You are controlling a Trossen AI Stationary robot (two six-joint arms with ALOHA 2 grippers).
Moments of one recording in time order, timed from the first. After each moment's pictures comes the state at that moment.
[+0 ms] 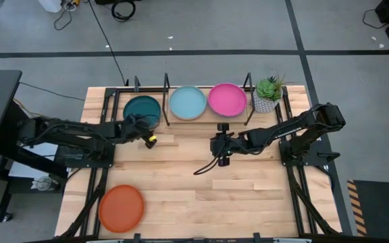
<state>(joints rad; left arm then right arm) 0.17 1.08 0.43 -0.27 -0.49 -0.41 0.14 1.55 0.88 -0.20 0.45 -0.19</state>
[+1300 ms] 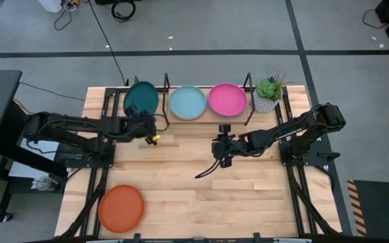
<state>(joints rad) 0.05 1.16 0.77 -0.66 -0.78 -0.26 0.17 1.55 0.88 -0.26 0.50 -0.17</state>
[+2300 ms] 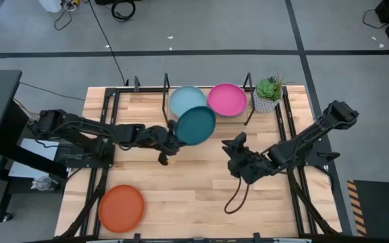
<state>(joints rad) -0.06 1.37 0.81 -0.02 -0.20 0.63 0.51 1.38 0.88 -0.32 1.06 -0.53</state>
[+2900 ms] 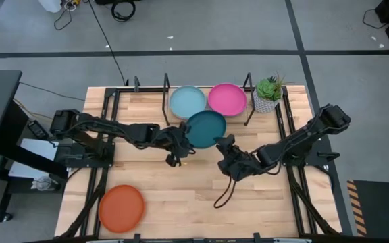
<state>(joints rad) -0.06 1.54 1.03 -0.17 -0.16 0.65 0.43 1.51 0.88 -0.15 1.06 -0.81</state>
